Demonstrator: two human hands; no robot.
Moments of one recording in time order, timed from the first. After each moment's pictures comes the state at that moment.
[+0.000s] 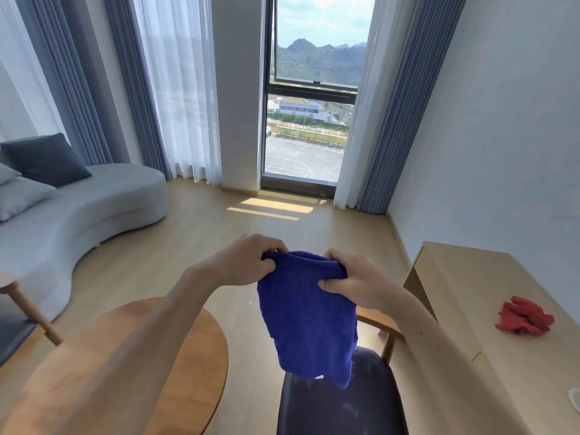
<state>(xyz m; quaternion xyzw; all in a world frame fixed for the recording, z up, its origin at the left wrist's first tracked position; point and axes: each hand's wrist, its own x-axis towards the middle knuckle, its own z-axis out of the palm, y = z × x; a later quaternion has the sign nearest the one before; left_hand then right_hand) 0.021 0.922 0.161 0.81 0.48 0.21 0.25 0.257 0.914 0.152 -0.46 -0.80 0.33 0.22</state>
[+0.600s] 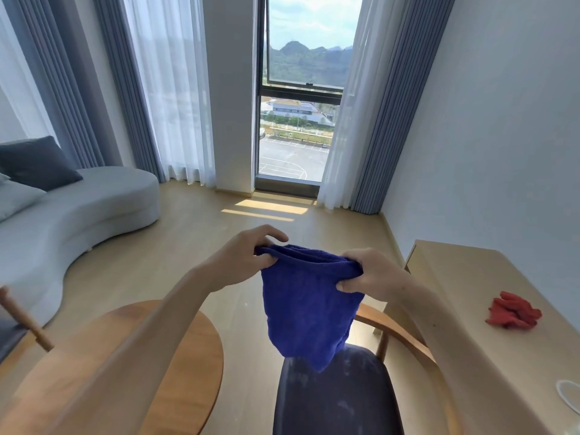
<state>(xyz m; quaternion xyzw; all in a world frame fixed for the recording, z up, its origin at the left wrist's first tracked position) 0.026 0.923 0.153 0.74 0.44 0.35 0.36 0.296 0.917 0.158 -0.50 -0.80 0.28 0.19</state>
